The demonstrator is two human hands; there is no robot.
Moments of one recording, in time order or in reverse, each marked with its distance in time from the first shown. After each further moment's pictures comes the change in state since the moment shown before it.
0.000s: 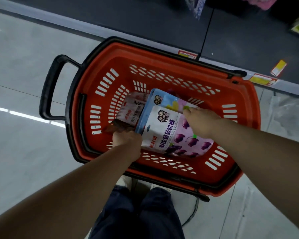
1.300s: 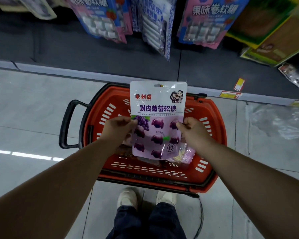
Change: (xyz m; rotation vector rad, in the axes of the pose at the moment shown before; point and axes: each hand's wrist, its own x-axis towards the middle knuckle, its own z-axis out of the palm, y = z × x) left_hand -0.061 -0.058 -0.102 -1.611 0.238 0.110; right_hand -0.096 -0.025 -0.042 1.414 0.481 0.388
